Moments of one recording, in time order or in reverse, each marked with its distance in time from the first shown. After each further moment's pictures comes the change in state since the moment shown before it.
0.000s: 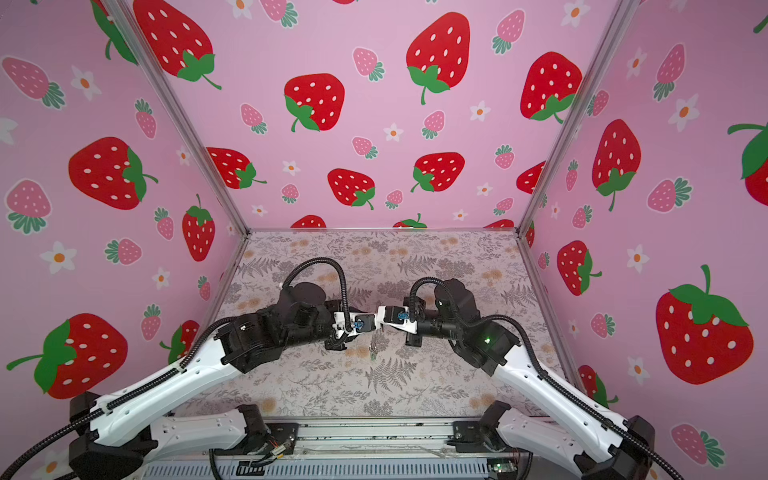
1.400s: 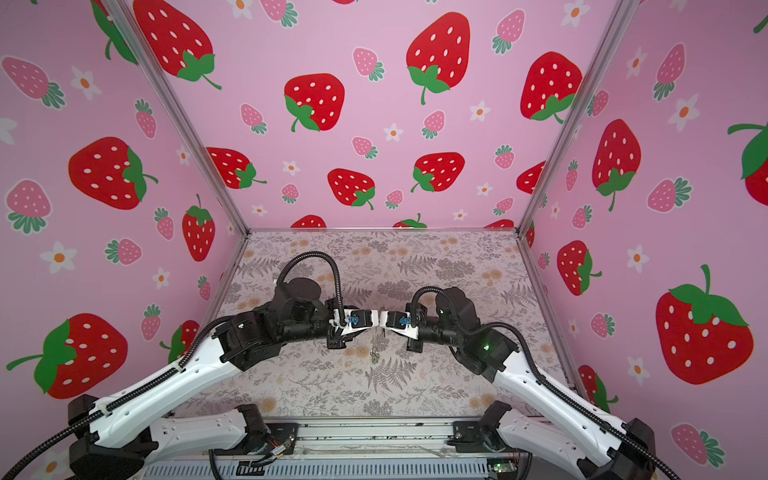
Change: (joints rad) left arm 0.039 -0.003 0.000 0.053 0.161 -0.053; right arm 0.000 -0.038 -0.097 0.063 0.012 0.043
